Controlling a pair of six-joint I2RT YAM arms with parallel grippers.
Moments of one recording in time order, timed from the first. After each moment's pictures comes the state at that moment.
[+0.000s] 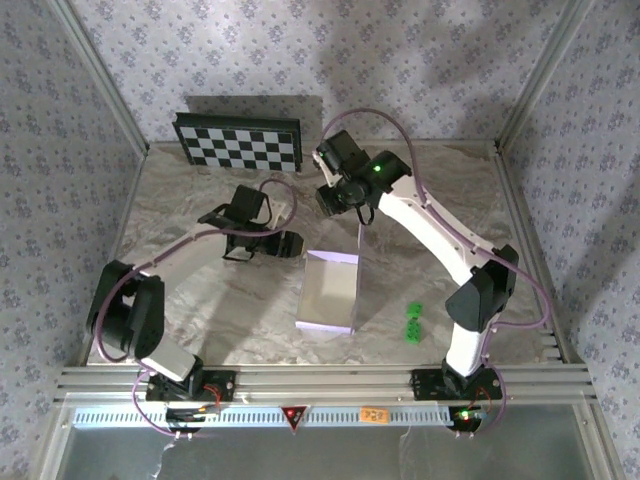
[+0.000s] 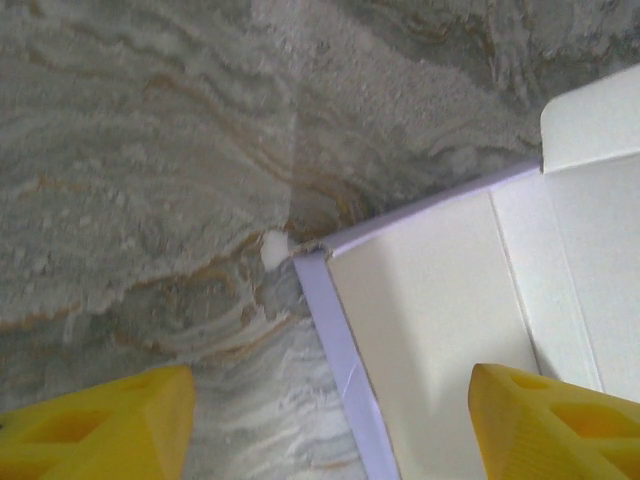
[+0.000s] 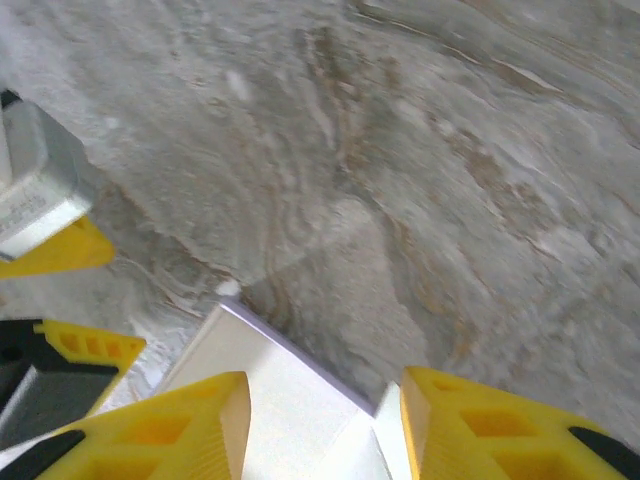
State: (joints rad) left arm -0.47 1.56 1.04 -0.46 0.41 -0.21; right arm 0.72 1.80 1.93 -1.13 0.17 0.16
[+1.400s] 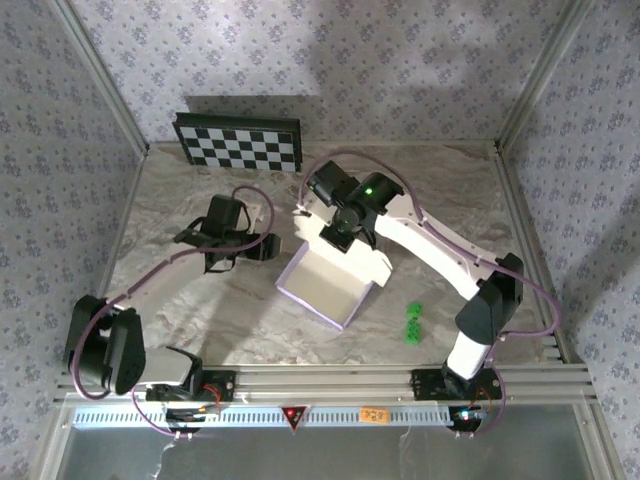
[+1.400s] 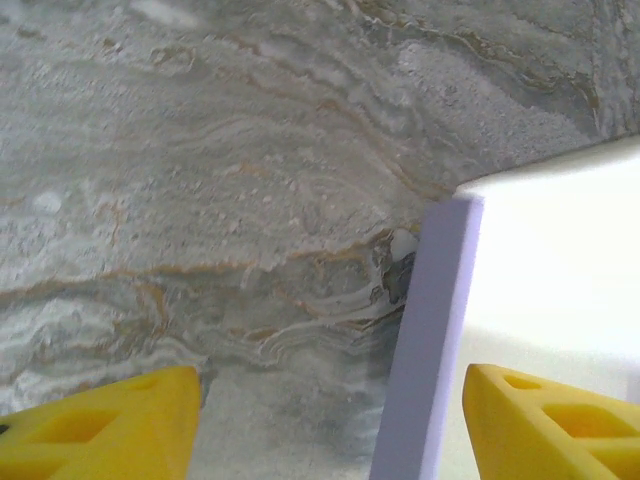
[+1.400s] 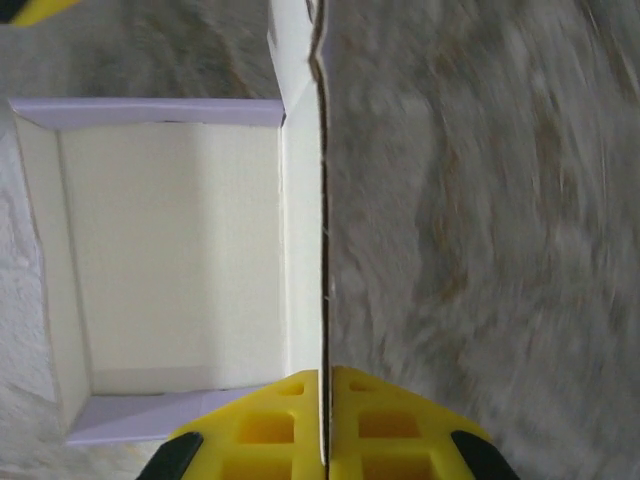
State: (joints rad) left arm -0.39 1.32 0.86 -0.42 0.23 -0.23; right arm 0.82 1.72 1.77 -1.19 0.13 -0.32
